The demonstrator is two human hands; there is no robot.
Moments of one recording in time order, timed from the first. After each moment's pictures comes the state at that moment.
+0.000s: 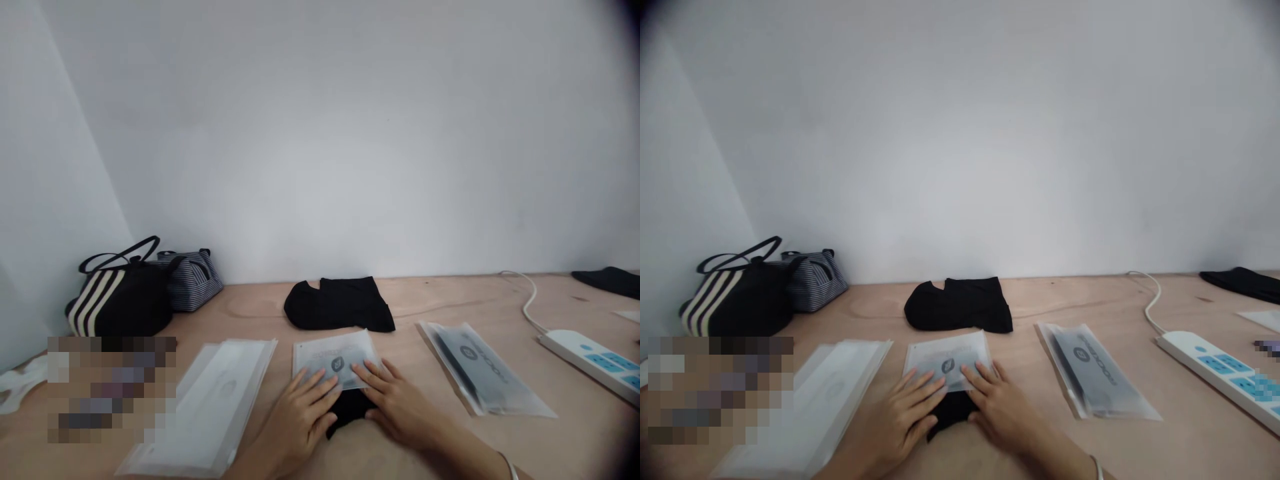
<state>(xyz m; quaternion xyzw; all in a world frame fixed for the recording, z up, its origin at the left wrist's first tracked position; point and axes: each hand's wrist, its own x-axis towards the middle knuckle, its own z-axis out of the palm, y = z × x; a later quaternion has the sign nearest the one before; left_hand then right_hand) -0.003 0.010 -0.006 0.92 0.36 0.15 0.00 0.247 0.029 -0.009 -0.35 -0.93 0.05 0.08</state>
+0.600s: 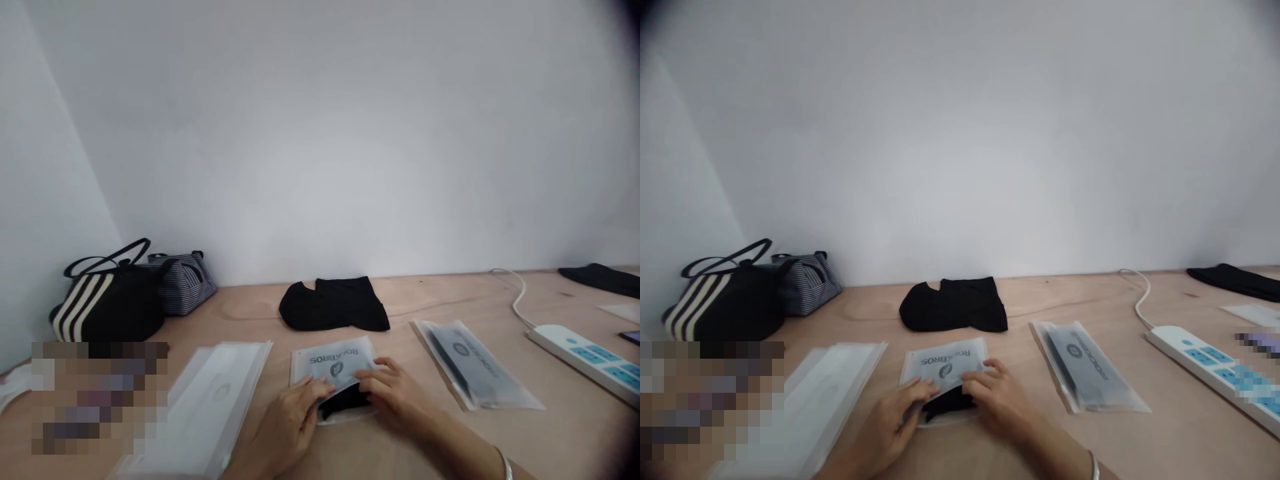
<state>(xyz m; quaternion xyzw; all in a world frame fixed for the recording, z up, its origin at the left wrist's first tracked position) 0.002 0.007 -0.010 0.88 0.36 0.30 0.06 0.253 0.033 -0.012 -0.32 -0.92 0.02 0.20</state>
